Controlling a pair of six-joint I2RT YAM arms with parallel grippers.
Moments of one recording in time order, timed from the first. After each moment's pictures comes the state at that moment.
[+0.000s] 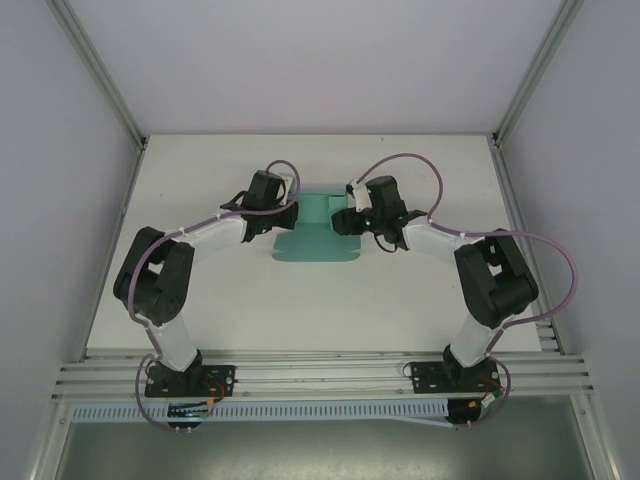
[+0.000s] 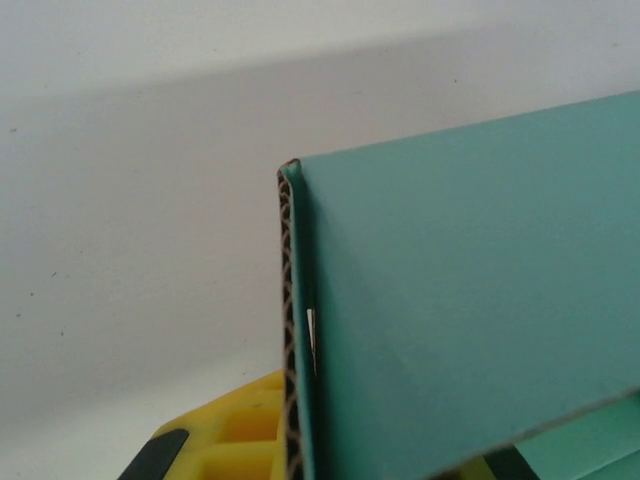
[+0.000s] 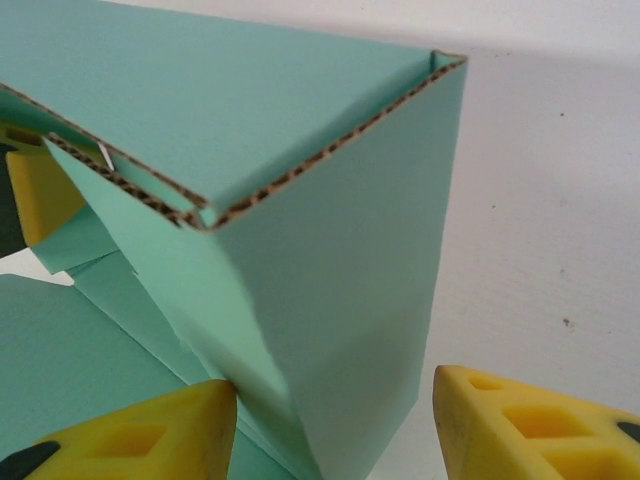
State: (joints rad) left arm -0.48 1.79 1.12 -0.12 0.10 -0.26; right arm 0.50 1.71 0.99 0.01 -0.30 0.19
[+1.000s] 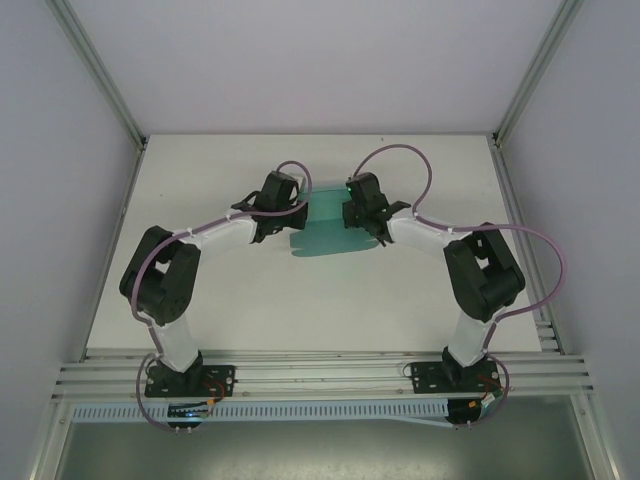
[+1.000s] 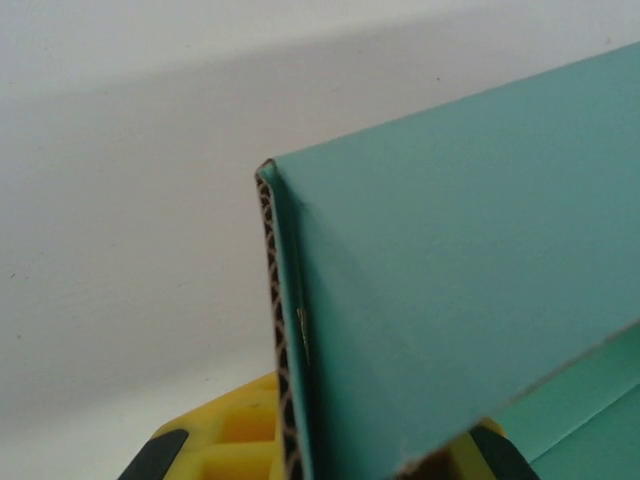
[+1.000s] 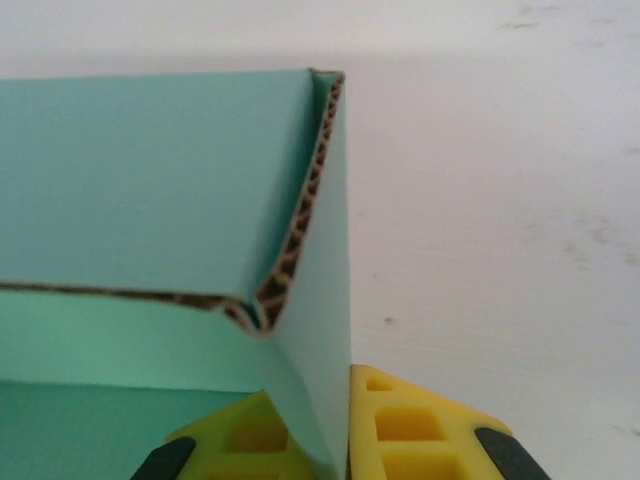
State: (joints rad) left arm -0.55 1.81 1.17 -0.14 0.01 -0.31; right arm 0.59 1.78 1.16 -0.22 0.24 0.34
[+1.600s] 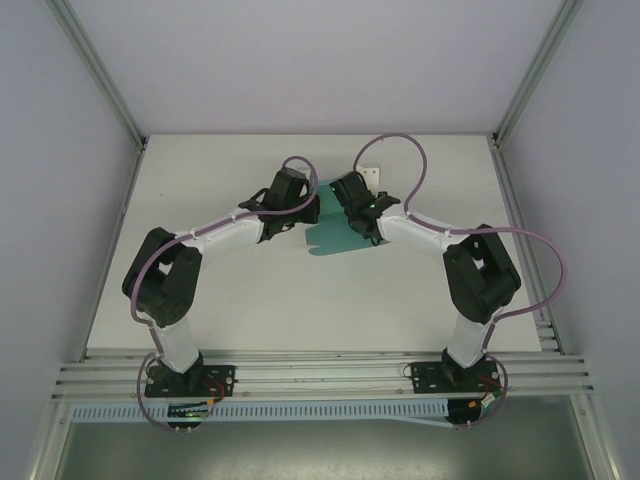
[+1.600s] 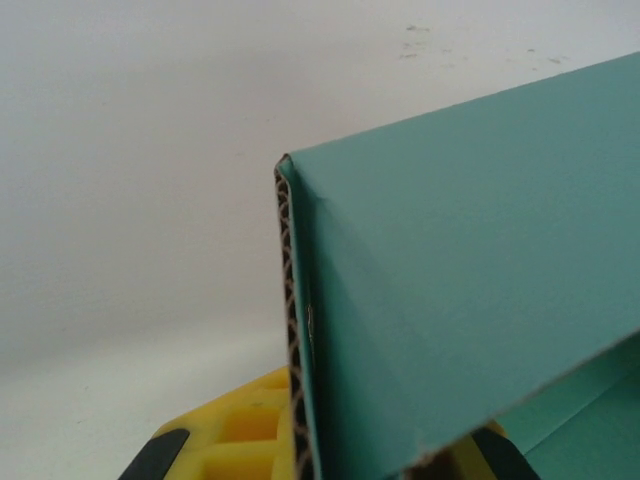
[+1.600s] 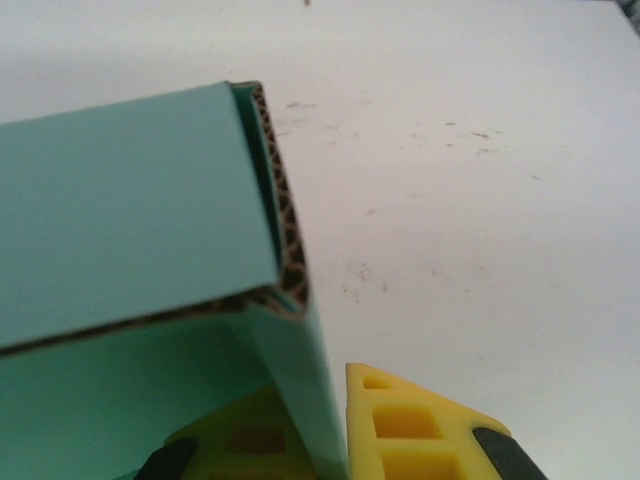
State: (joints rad) left arm -0.60 1.81 1.22 -0.11 0.03 -0.46; right arm 0.66 1.79 1.27 -0.38 0.73 0.48
